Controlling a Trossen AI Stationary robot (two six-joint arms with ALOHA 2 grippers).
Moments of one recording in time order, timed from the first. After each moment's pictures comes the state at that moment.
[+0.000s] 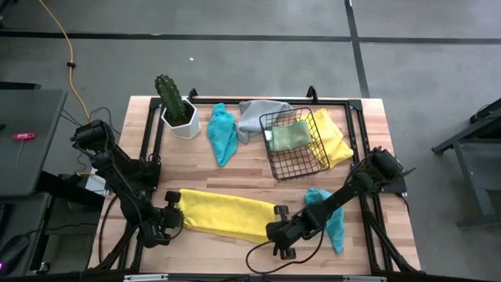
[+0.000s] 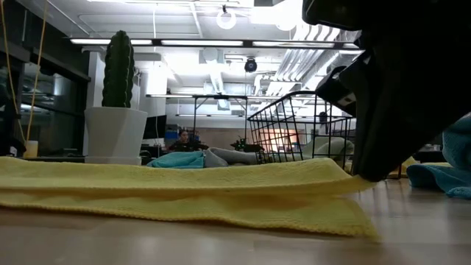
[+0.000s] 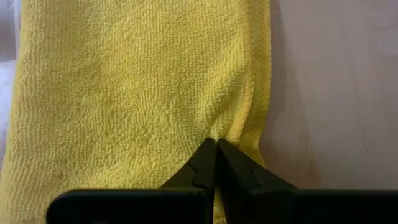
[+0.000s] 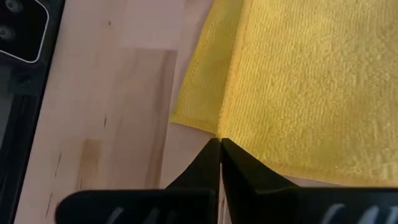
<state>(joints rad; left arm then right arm) -0.96 1.43 0.54 -0.46 -0.45 -0.84 0.60 1.94 1.21 -0.31 0.14 0.45</state>
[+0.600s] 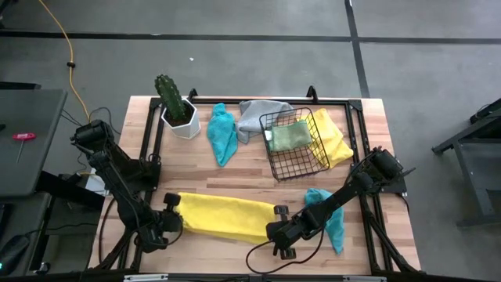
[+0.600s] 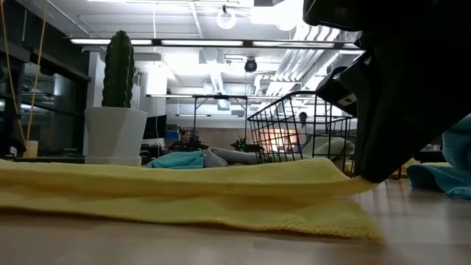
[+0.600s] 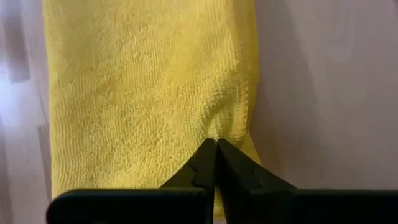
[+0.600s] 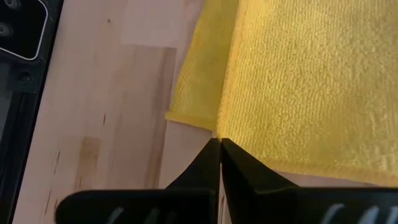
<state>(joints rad) -0.96 1.43 0.68 -0.64 -0.39 -0.80 0.60 1.94 1.21 -0.31 0.14 0.44</state>
